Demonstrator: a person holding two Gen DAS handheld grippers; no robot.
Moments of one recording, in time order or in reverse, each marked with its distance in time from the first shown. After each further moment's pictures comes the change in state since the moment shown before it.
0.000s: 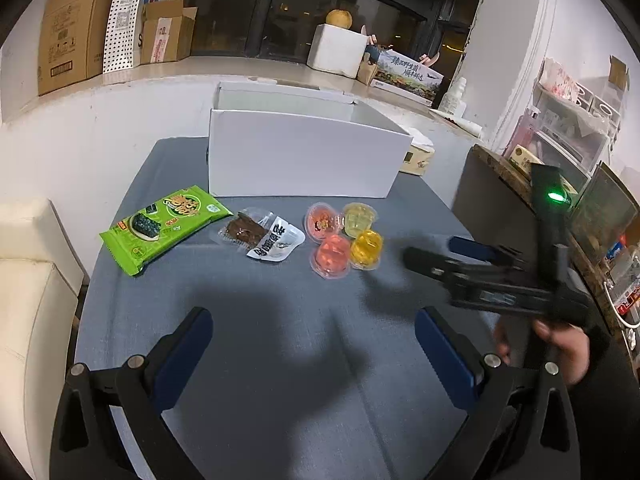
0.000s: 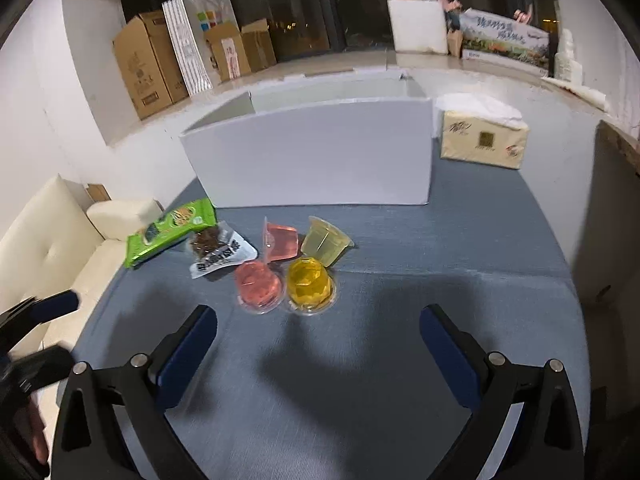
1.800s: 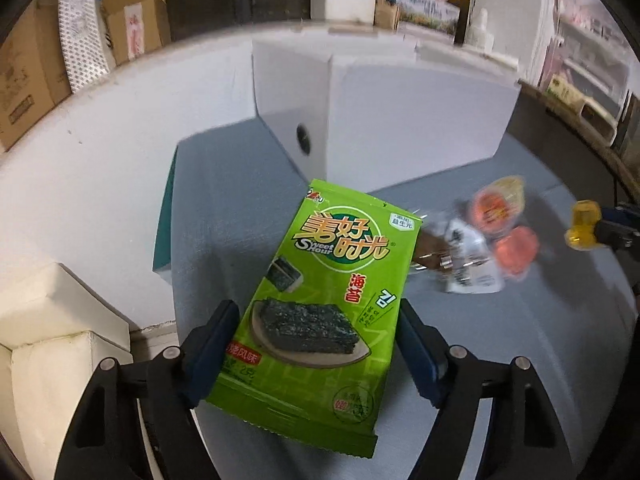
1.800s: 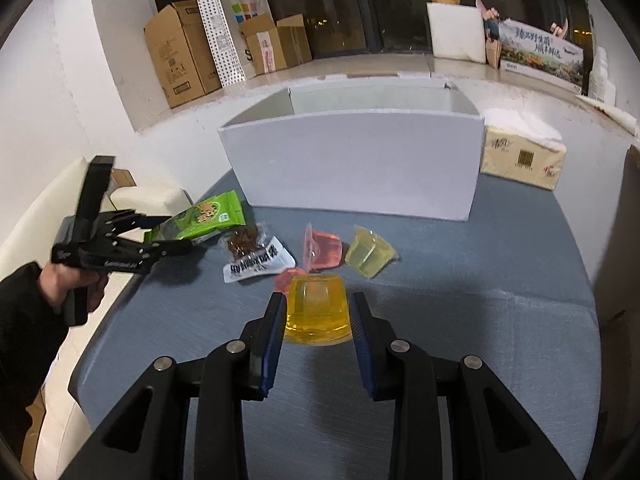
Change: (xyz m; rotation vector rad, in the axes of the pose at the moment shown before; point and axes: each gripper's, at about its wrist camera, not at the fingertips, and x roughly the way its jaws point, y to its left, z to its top) left arm 0.089 0.131 0.064 0.240 0.142 0.082; right arm -0.018 0.020 0.006 -0.058 -0.033 0.099
